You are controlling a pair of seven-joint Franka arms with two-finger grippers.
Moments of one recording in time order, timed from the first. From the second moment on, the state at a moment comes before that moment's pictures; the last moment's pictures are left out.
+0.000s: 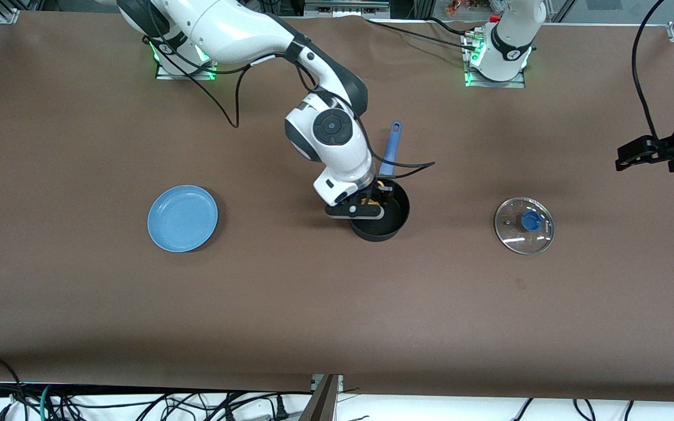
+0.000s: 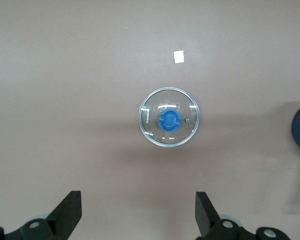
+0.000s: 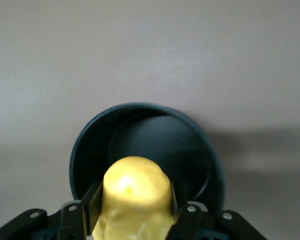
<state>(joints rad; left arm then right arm) 0.37 0.13 -0.33 -1.52 0.09 1.54 0.04 0.70 0.91 0.19 -1.12 -0.03 2.26 0.93</state>
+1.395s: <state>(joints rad) -0.04 -0.05 0.06 -1.70 0.02 1.59 0.02 0.49 0.76 0.12 -1.05 -0.03 1.78 0.54</state>
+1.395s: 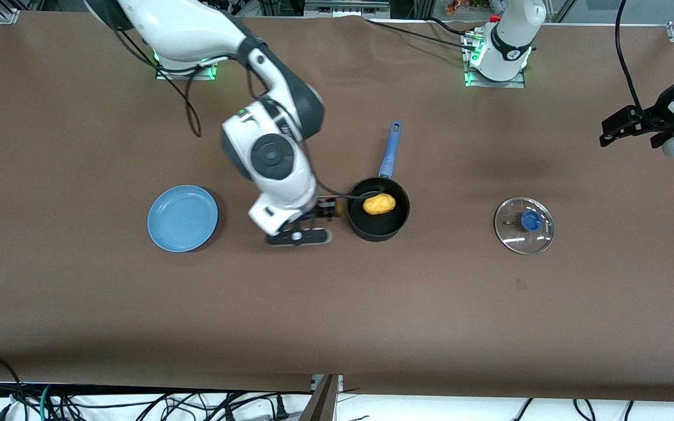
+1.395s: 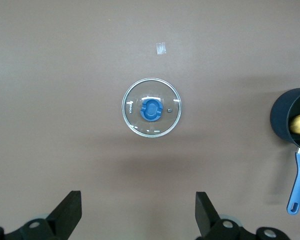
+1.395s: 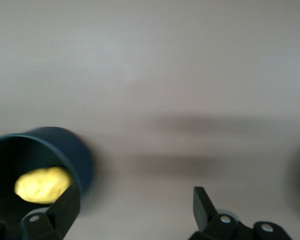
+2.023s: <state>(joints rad) -0.05 -0.05 0.06 -1.70 0.02 1.57 0.00 0.17 0.43 0.10 -1.14 -0.04 1.44 0.19</state>
